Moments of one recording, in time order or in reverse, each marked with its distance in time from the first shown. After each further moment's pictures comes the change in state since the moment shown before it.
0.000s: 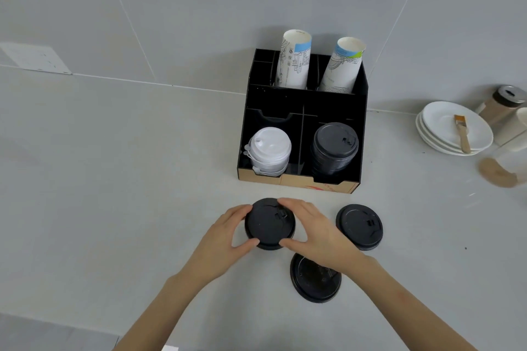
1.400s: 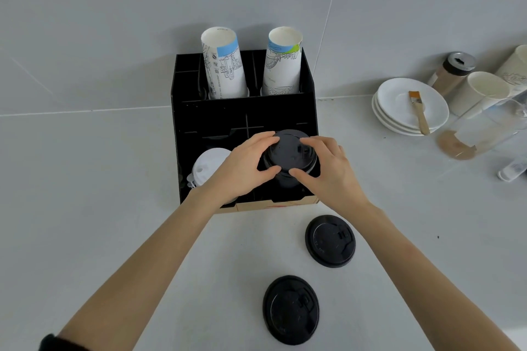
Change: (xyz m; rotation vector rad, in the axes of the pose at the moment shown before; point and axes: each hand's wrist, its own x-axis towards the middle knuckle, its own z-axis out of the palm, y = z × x) left_hand 0.193 0.100 0.000 0.168 -0.144 0.317; right_hand 0.049 0.056 -0.109 -0.041 0.522 0.285
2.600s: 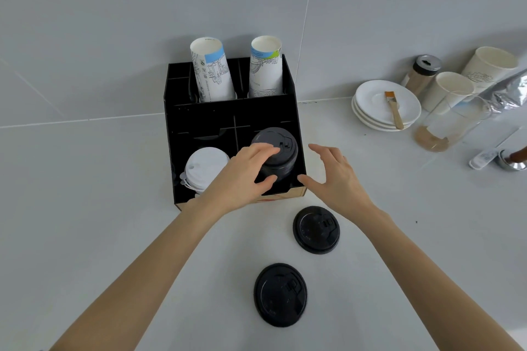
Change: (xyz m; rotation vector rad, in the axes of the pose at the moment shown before) left_hand -0.033 0.028 0.011 0.107 -0.010 0.093; right_hand -0.040 0.014 -0.023 0.034 -0.029 0.106
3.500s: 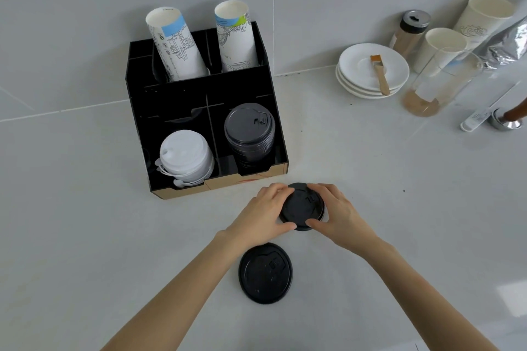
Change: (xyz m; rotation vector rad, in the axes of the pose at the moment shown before) left_hand -0.026 0.024 0.103 -0.007 -0.392 -0.080; right_hand -0.068 0.079 0.028 0.050 -0.220 0.120
